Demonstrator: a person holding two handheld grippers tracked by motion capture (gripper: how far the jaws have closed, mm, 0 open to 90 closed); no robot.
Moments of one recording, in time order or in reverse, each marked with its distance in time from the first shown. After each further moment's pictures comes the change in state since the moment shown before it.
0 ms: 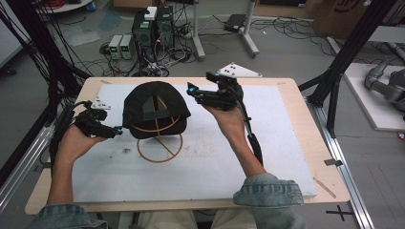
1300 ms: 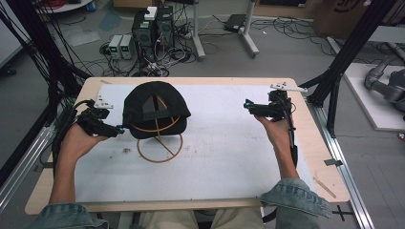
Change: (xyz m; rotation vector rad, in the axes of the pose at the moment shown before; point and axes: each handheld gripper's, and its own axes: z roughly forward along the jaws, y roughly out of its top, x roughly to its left) left arm -0.005 0.006 0.000 -0.007 0.017 0.015; right arm -0.127 -0.072 -0.072 0.247 -0.383 0.137
